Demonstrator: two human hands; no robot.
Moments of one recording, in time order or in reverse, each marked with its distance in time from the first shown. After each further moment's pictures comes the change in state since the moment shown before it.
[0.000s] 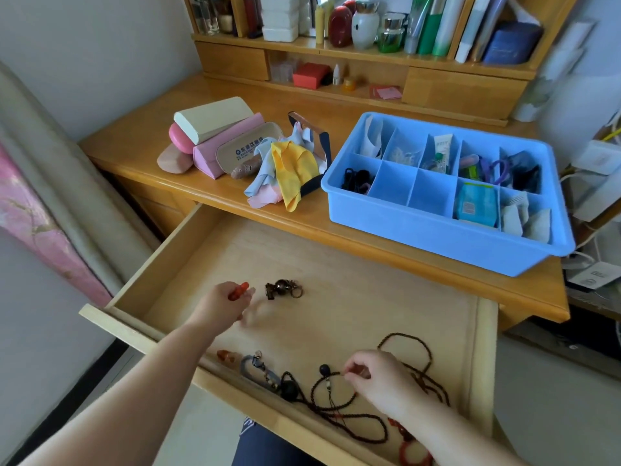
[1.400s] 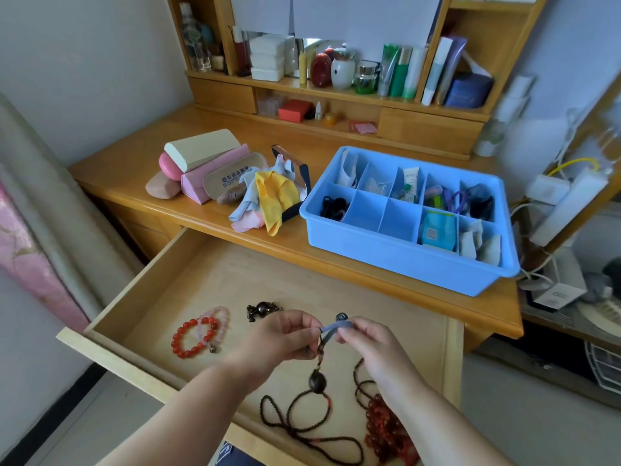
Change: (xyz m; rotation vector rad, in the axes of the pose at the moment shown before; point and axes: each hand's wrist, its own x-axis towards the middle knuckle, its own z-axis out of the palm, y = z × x) left_hand -0.080 0.091 0.052 -0.658 -0.543 0.249; right_hand -0.012 -0.041 -0.061 0.732 0.245 -0.123
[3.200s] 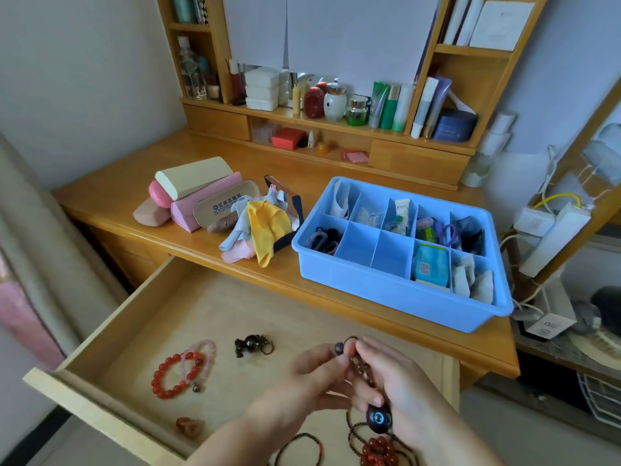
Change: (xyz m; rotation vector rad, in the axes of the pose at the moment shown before) left_hand 0.007 0.011 0.043 -0.067 -0.159 0.012; right_hand -0.006 -0.040 -0.022 0.454 -0.163 0.203
